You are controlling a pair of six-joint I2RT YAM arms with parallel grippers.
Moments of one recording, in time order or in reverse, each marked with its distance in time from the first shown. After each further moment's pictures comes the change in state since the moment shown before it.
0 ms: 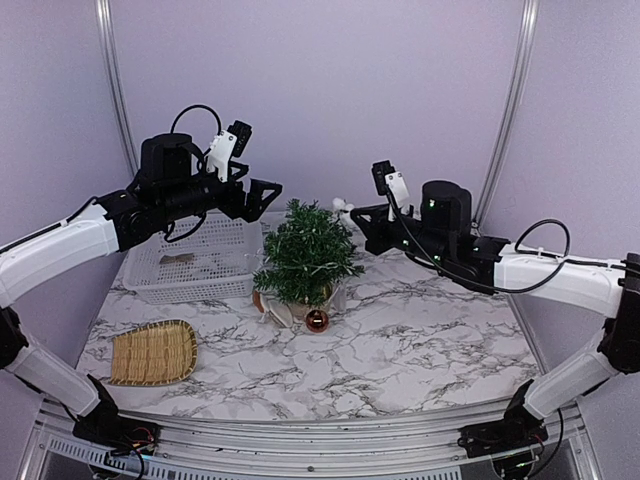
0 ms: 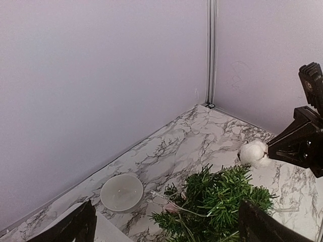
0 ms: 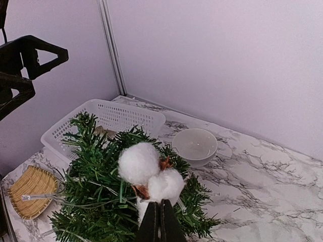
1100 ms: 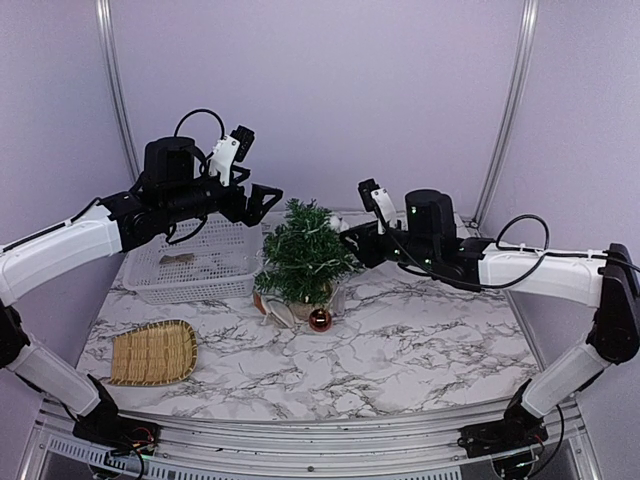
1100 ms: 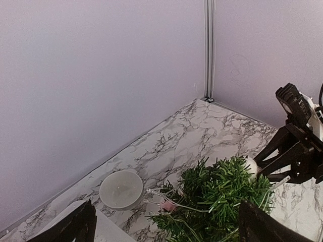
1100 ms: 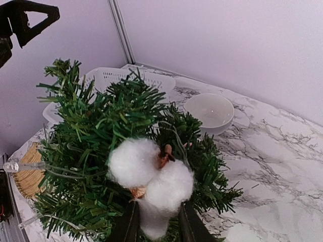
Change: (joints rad) left arm 0.008 0.013 -0.011 0.002 0.020 0.019; right arm -0.027 0.090 0.008 -0.067 -0.117 0.040
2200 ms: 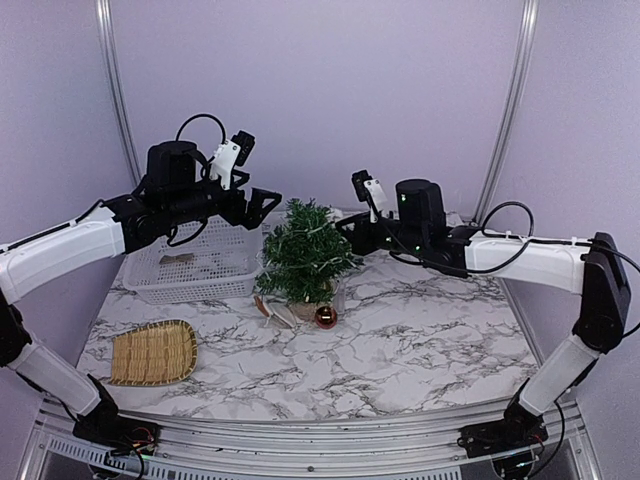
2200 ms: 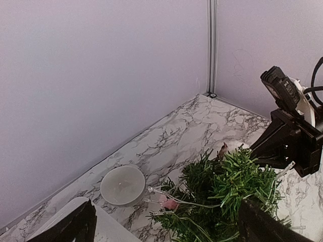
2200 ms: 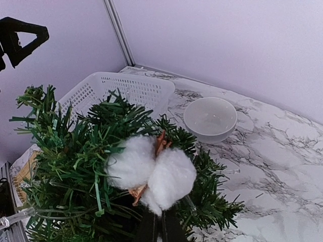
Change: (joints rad) left arm 0.013 0.013 -0.021 0.017 0.007 0.007; right arm -0.033 0.103 0.117 -0.014 -0.044 0.019
